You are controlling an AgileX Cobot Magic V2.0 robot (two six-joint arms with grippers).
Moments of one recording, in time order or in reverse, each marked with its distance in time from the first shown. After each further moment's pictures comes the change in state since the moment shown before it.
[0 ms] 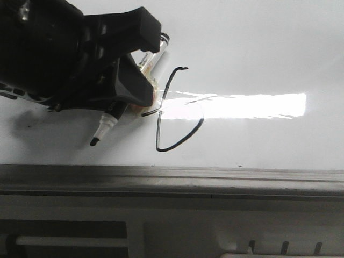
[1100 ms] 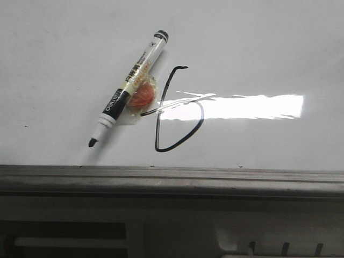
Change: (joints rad) left arm 0.021 -0.870 0.359 0.000 0.036 0.208; right arm 0.000 -0.521 0.271 -0.402 -0.032 0.335
